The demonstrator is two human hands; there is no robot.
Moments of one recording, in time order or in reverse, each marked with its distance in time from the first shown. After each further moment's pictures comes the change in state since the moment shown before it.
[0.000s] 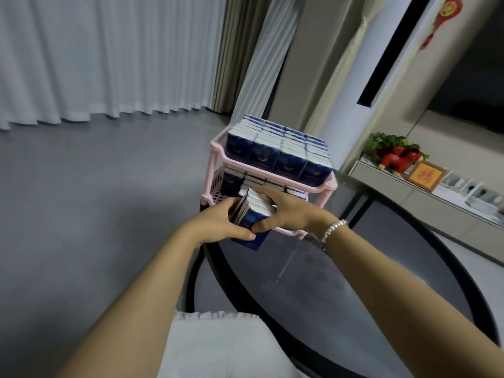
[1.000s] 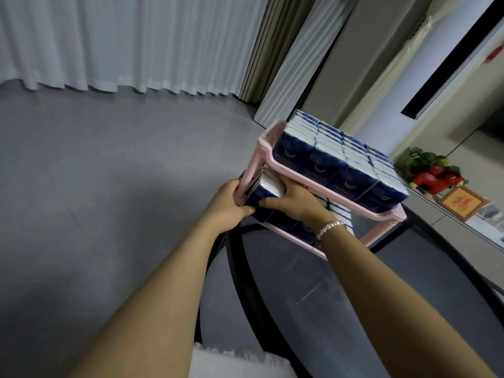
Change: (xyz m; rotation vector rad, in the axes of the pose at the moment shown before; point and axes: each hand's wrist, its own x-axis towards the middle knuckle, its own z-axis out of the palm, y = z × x) left_hand 0.059 -0.051 -0.039 -0.147 0.406 -0.017; right_hand 0.116 -0.001 0.022 -0.105 0.227 -0.078
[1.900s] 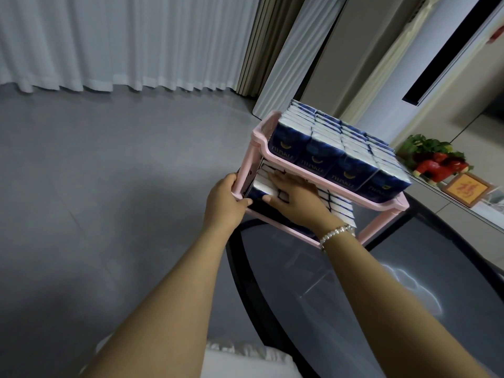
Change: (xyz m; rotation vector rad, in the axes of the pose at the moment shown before) left_hand 0.003 -0.006 0.020 0.044 0.256 0.058; right_hand -0.007 0.023 0.003 -0.612 0.083 -0.126
